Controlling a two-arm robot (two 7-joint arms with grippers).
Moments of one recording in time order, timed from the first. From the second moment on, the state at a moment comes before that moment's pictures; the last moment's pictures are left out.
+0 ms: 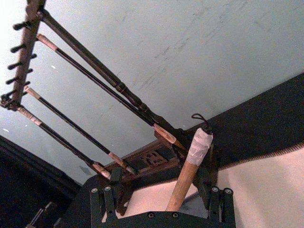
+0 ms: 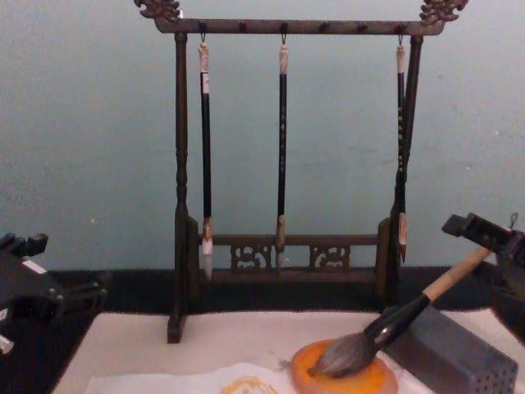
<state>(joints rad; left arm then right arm) -0.20 0.60 0.45 -1.41 -0.25 -0.12 0.03 0.35 0.40 -0.35 -1.14 1.22 0.16 0.42</state>
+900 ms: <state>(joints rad) -0.20 0.60 0.45 -1.41 -0.25 -0.12 0.03 0.12 0.54 -0.32 -1.48 1.09 -0.06 0.30</state>
